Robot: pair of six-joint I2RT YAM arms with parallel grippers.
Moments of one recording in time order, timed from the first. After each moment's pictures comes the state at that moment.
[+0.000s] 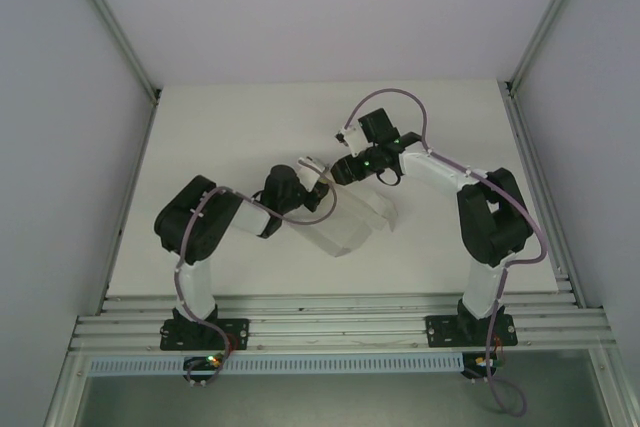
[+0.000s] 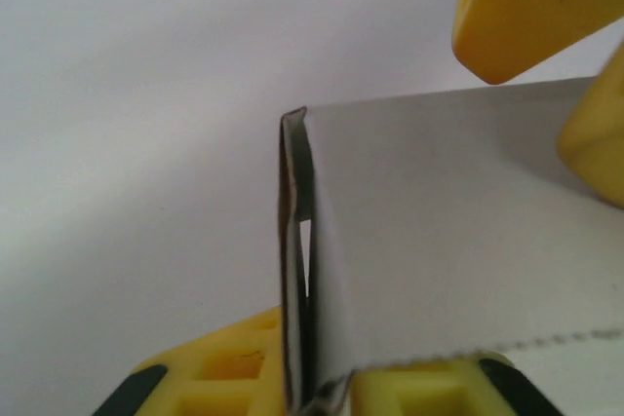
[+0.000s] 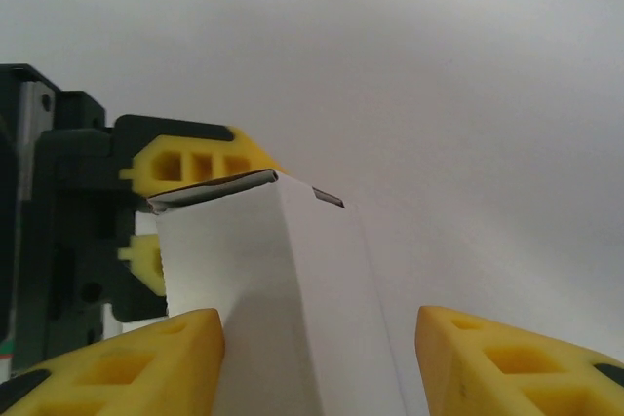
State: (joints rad) left arm -0.63 1.94 0.74 0.82 0.24 0.05; right arm 0.45 1.85 1.35 -0.46 -0.35 0.00
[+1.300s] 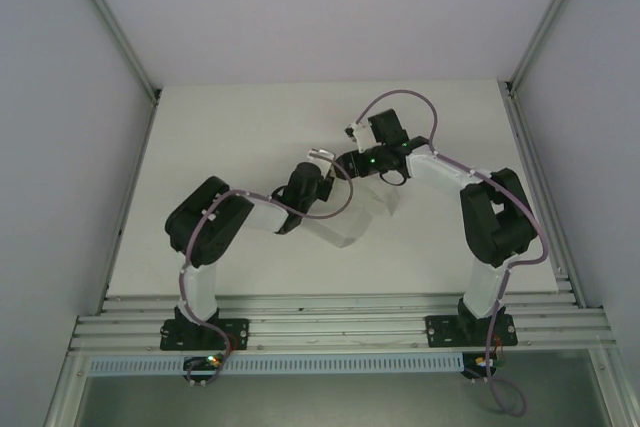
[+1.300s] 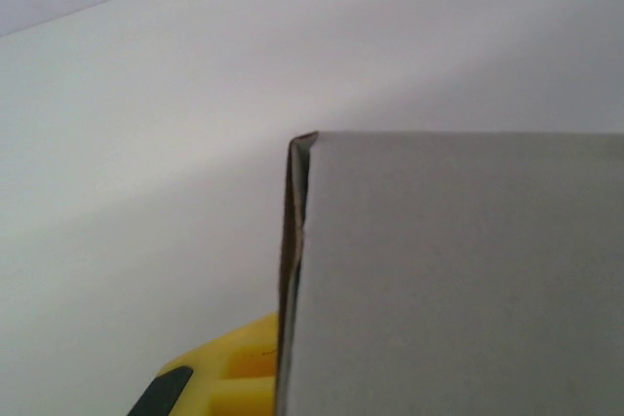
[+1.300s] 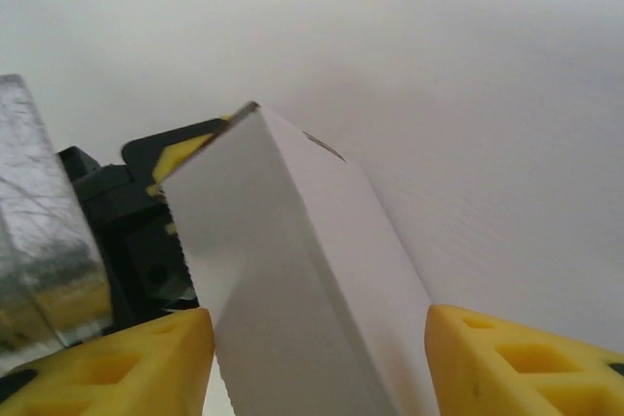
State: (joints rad) left arm -0.75 1.94 0.86 0.65 -0.29 -0.04; right arm 0.40 1.82 1.28 -0.34 -0.41 0.15
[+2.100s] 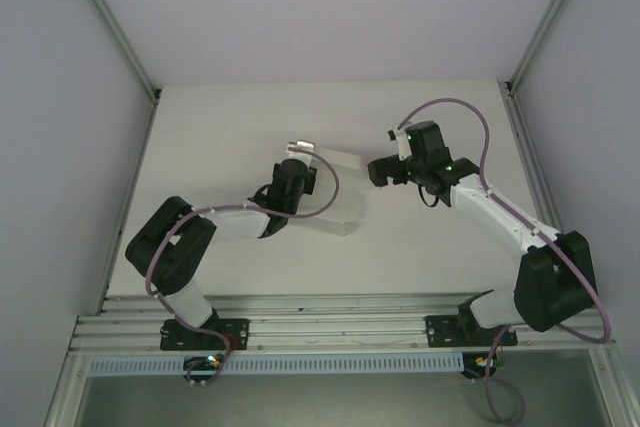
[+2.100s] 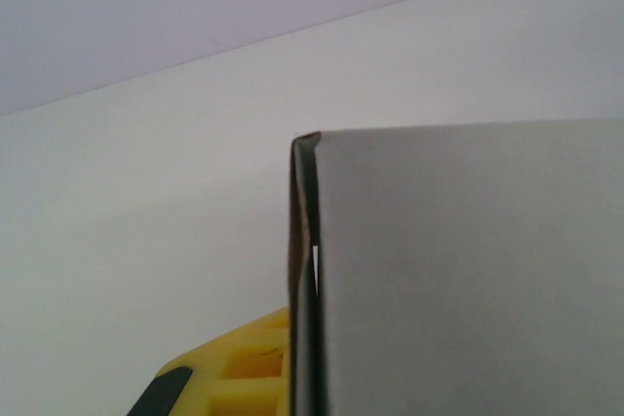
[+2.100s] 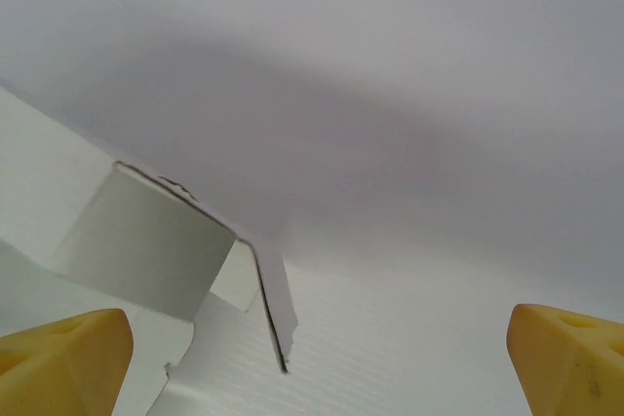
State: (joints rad) left arm -0.75 1.68 0.79 0.50 -0.48 -0.08; right arm 0.35 1.40 1.02 -0.40 -0.01 0.10
